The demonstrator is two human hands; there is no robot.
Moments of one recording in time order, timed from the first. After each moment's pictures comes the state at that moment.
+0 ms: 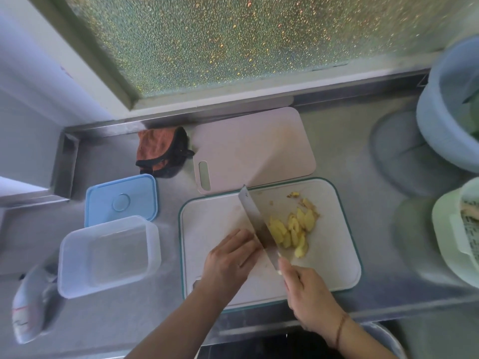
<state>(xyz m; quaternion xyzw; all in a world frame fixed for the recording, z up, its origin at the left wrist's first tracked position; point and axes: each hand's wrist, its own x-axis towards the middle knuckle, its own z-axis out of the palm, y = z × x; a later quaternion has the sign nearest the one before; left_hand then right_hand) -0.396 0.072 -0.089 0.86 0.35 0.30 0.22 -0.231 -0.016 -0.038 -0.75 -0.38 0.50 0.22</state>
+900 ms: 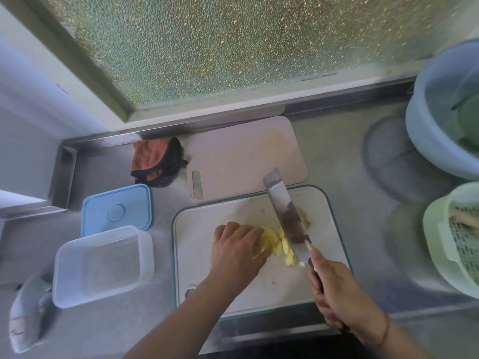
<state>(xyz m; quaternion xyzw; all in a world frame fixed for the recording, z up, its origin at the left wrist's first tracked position) -0.355 0.088 -0.074 0.87 0.46 0.10 0.13 -0.170 -0.008 0.007 -0.67 -0.19 0.66 0.28</state>
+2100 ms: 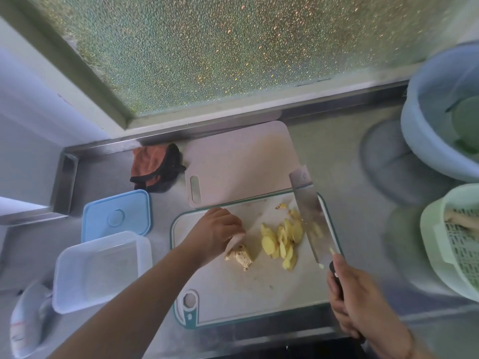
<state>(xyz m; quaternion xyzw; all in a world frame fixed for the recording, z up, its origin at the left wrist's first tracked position) -0.388 0.170 -0.079 0.95 0.23 0.12 0.19 -0.152 -0.022 0.014 -0.69 -0.16 0.61 0.35</state>
